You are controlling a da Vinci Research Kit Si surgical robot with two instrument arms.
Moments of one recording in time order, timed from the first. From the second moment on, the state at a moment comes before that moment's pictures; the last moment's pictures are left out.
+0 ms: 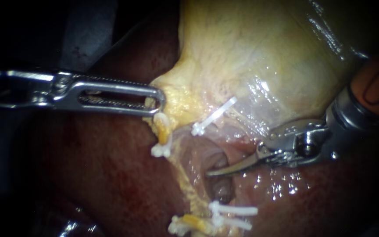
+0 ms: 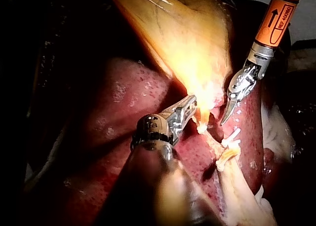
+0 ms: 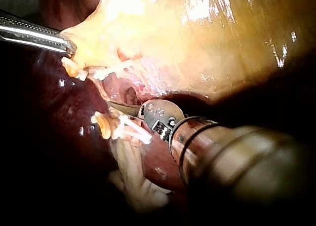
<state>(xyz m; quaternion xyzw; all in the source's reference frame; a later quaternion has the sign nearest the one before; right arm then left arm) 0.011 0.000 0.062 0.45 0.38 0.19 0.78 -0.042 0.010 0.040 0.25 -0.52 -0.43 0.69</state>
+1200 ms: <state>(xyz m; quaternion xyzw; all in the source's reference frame) 0.011 0.000 0.062 0.45 0.38 0.19 0.78 -0.042 0.010 0.040 0.25 -0.52 -0.43 0.69</state>
